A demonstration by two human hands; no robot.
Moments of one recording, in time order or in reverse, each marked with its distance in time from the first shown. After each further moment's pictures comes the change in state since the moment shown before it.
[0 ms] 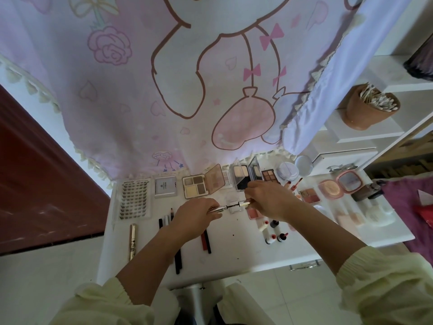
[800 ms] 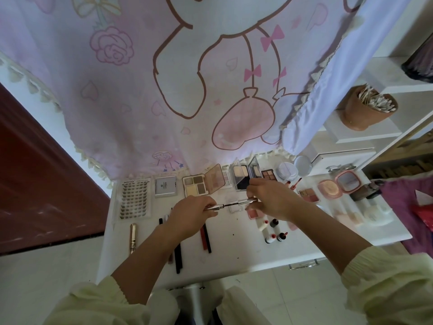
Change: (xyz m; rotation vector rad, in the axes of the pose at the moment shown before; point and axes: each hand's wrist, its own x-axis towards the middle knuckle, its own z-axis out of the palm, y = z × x) left_hand -0.004 -0.005 -0.010 0.049 0.027 -0.001; right_hand -0.006 -0.003 -0.010 0.030 0.003 0.035
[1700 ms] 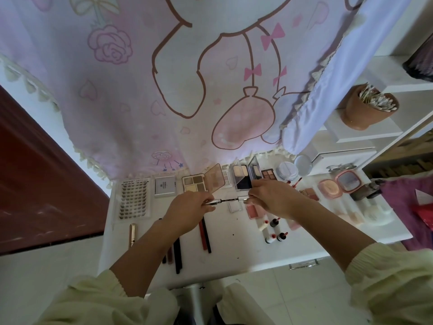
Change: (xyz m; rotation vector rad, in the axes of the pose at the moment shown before) left_hand 0.006 -0.003 -0.007 0.009 0.016 -0.016; right_hand 0.001 0.008 0.001 -0.036 -0.027 -0.040
